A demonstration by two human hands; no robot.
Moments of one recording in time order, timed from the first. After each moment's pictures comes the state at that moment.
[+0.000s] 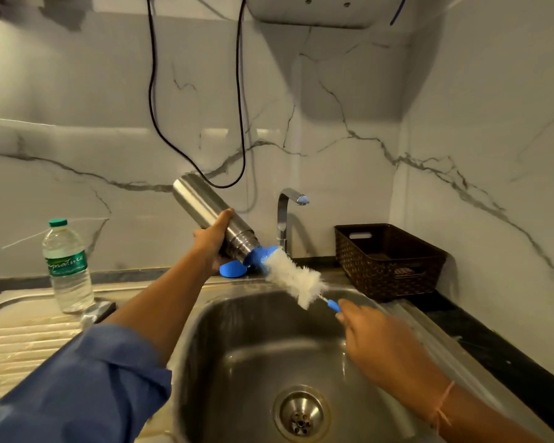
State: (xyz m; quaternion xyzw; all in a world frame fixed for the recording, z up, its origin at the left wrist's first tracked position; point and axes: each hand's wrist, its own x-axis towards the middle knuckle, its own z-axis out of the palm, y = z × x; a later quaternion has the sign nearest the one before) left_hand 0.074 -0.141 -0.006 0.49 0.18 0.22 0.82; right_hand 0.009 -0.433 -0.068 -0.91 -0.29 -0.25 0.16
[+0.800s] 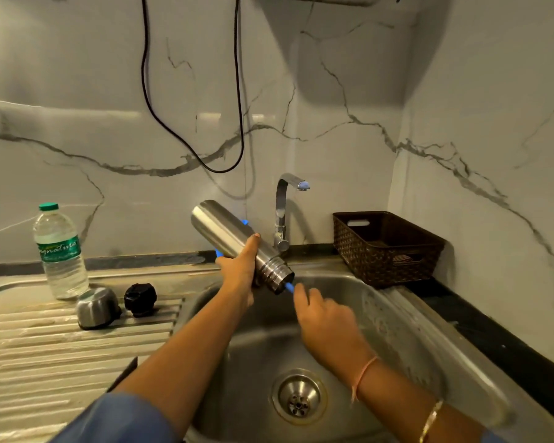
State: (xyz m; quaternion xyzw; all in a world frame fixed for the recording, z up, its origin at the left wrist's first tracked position) left_hand 0.048 -0.214 -0.063 0.48 0.22 0.24 0.81; right_hand 0.025 -0.379 -0.104 -0.91 -0.29 -0.28 0.04
